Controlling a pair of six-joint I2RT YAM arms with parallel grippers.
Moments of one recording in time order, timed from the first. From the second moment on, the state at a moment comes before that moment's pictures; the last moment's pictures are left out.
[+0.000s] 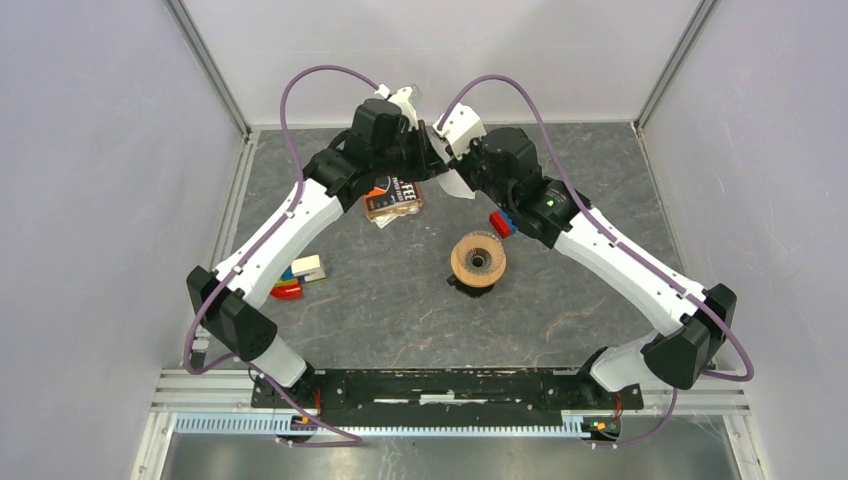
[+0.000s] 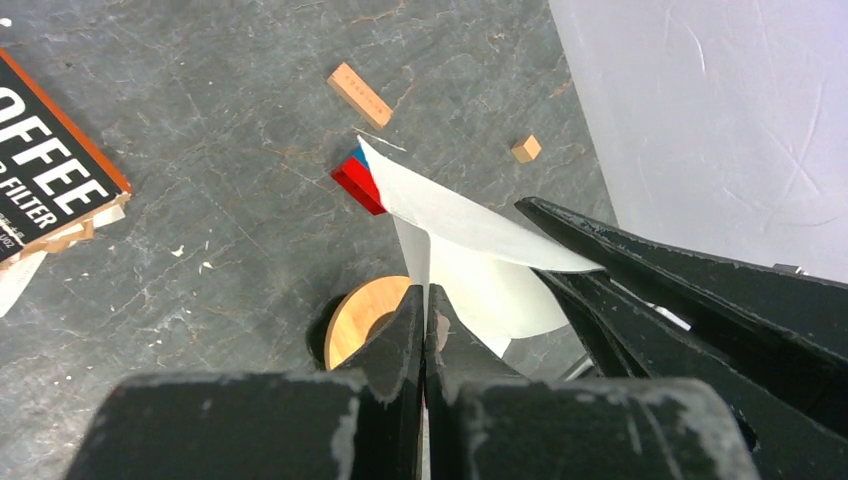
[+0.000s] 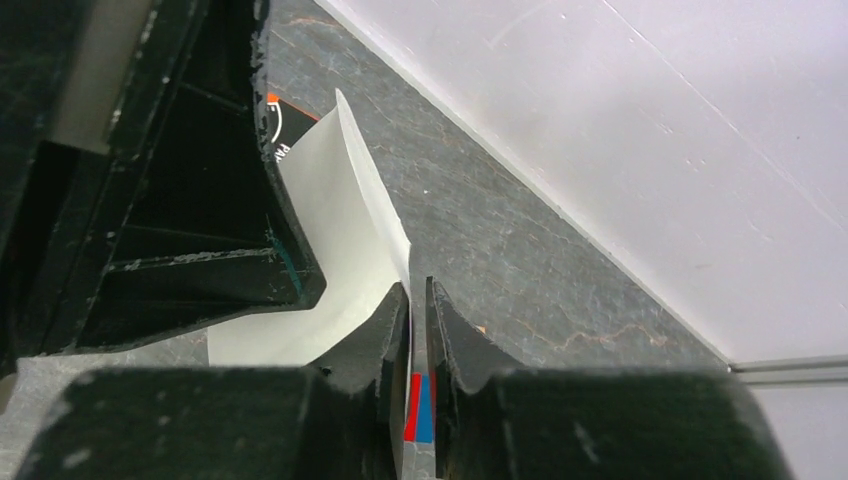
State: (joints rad) left arm -0.61 1.58 1.68 -0.57 0.16 -0.60; right arm 0.76 1.44 1.47 -0.31 0.27 -0.33
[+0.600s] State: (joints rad) left arm -0.67 1.58 1.67 -0.57 0.01 -0.41; right arm 0.76 1.40 1.42 -0.29 0.35 -0.35
